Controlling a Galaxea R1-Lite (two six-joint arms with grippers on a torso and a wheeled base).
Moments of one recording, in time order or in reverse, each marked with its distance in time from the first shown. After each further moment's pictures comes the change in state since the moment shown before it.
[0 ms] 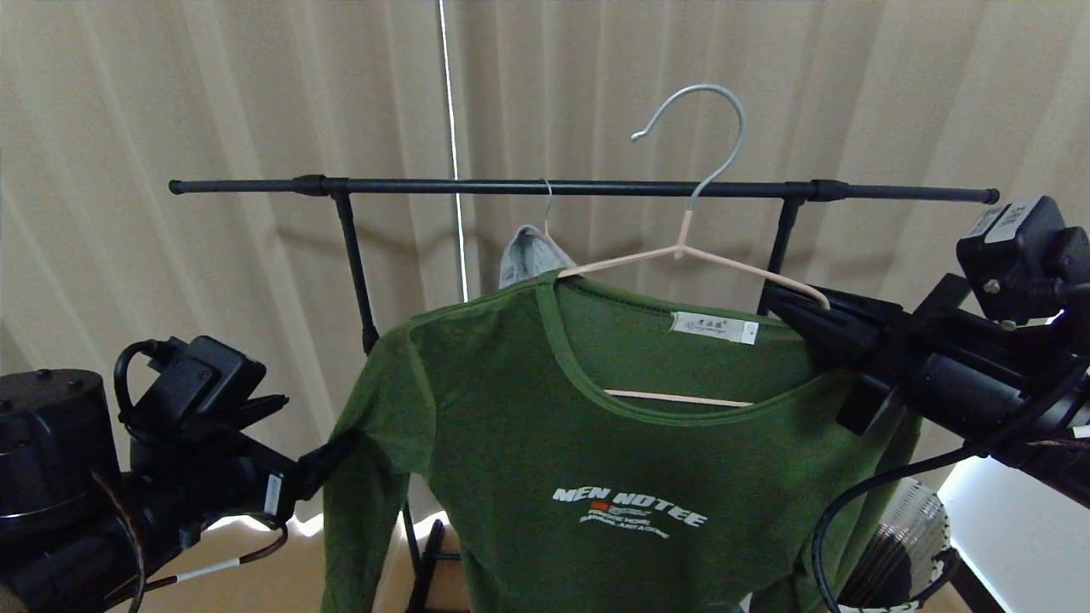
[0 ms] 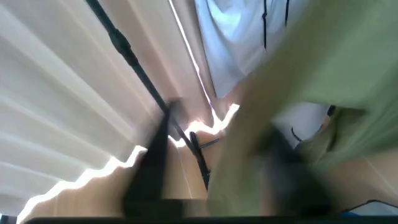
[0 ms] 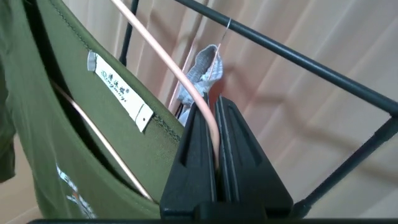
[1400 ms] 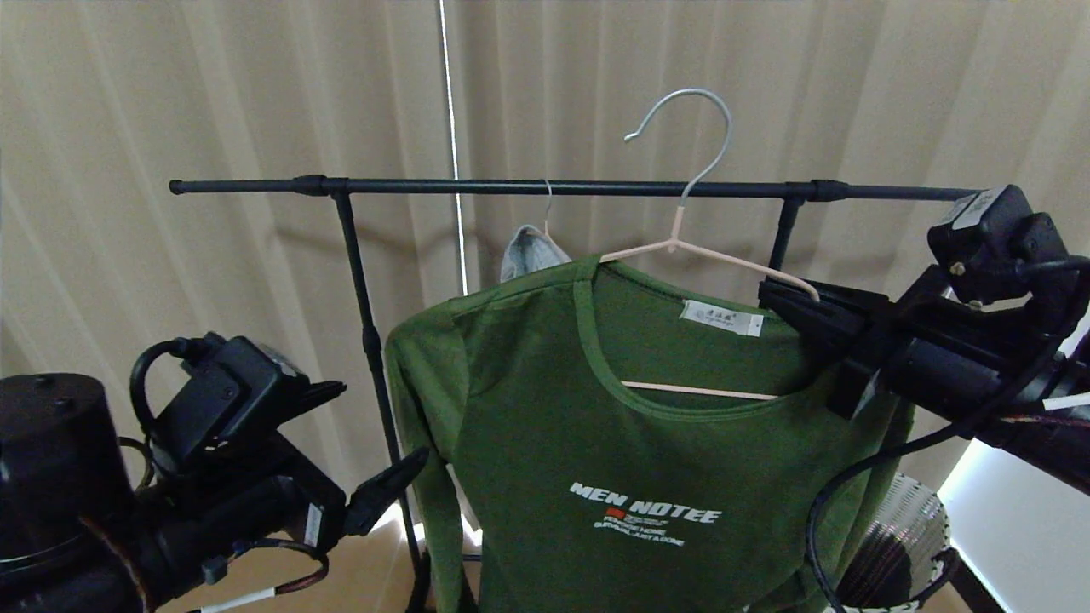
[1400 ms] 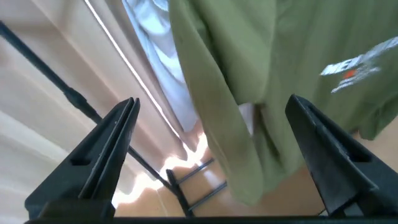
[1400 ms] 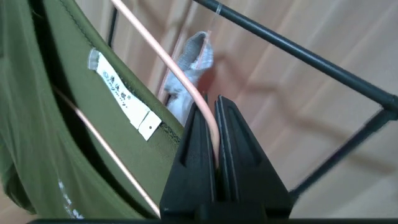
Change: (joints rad) left arm -0.244 -0.045 -0.041 0.009 0.030 0.010; right arm 0.000 0.024 -0.049 0.050 0.010 -0.001
